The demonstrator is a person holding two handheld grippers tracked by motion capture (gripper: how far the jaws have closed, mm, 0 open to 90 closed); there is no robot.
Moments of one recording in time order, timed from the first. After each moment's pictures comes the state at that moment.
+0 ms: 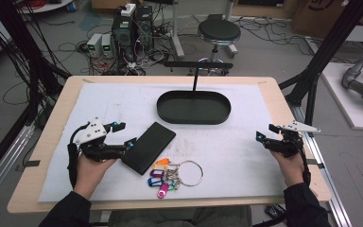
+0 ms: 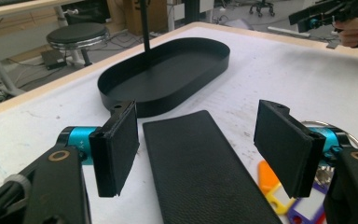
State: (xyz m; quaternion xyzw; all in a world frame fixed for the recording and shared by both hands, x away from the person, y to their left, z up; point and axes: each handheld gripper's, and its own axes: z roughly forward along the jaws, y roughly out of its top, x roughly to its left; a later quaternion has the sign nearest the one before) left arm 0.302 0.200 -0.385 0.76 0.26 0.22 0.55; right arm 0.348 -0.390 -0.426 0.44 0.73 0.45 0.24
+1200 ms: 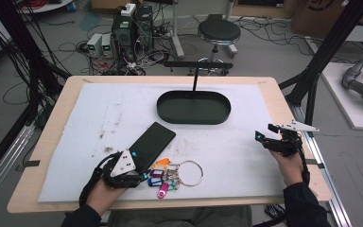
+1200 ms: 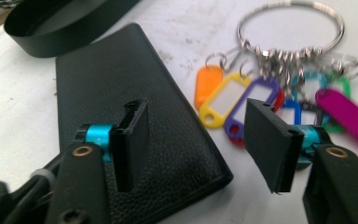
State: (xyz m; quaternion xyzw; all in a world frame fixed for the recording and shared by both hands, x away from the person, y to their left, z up) left arm 0.260 0.148 -0.438 0.86 0.18 0.24 0.40; right arm 0.351 -0.388 -0.427 0.44 0.74 0.45 0.25
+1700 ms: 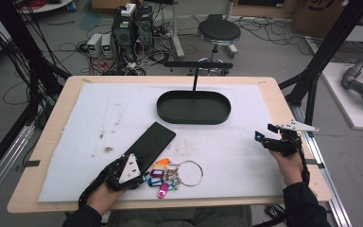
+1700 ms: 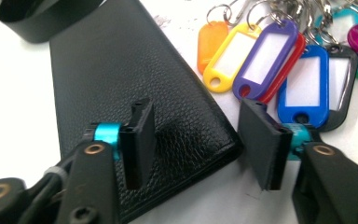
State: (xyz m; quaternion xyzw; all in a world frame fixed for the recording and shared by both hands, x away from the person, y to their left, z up) left arm 0.260 0.144 -0.448 0.88 0.17 0.26 0.35; right arm 0.351 -0.387 -0.427 0.44 0.74 0.45 0.24
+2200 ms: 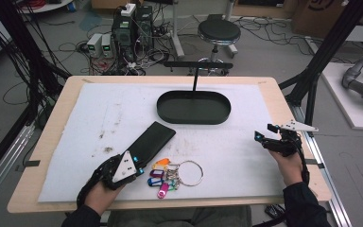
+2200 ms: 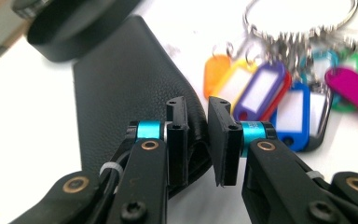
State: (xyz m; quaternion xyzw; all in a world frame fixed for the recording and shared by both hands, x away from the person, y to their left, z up) left arm 0.253 0.152 -0.426 0.86 0.16 0.28 0.40; right arm 0.351 -0.386 -0.427 0.44 0.74 0.45 0.24
